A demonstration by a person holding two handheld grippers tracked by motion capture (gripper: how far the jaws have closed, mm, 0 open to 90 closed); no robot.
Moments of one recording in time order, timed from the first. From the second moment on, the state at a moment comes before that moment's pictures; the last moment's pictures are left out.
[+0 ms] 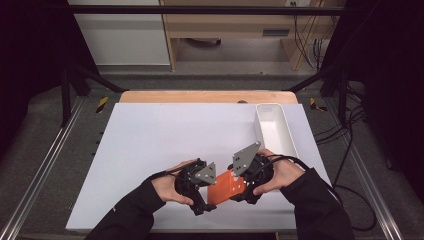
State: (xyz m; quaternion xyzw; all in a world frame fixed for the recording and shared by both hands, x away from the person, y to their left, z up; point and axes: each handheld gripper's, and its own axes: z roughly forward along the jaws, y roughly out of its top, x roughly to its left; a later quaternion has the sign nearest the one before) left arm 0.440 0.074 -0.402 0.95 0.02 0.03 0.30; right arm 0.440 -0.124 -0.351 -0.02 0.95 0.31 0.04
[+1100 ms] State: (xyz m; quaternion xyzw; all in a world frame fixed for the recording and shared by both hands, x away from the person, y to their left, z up) left arm 0.440 0.052 -0.407 0.96 0.00 0.05 0.26; right arm 0.442 -0.110 -0.354 -0.02 0.96 0.28 0.04
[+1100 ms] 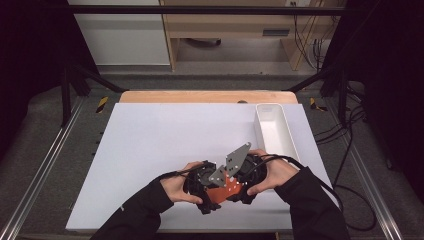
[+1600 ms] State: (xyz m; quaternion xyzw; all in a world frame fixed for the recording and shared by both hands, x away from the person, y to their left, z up) left arm 0.441 0.045 -0.408 0.97 -0.02 0.04 0.22; right arm 0.441 -0.108 -0.355 -0.03 0.96 0.28 0.04
